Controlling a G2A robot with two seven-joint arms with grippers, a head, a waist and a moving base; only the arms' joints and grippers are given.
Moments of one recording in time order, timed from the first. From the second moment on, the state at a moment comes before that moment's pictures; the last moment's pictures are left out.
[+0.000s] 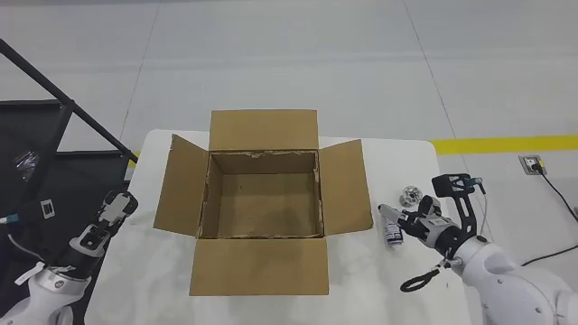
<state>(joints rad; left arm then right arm) 1.55 -1.10 -1.95 -1.84 -0.09 -0.47 -0.51 -1.34 -1.37 1.70 -2.16 -0.86 -0.03 1.04</state>
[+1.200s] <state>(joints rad) 1.57 -1.09 -1.98 -1.82 -0.12 -0.47 -0.51 -0.87 -1.33 1.36 -1.76 -0.78 0.10 1.32</state>
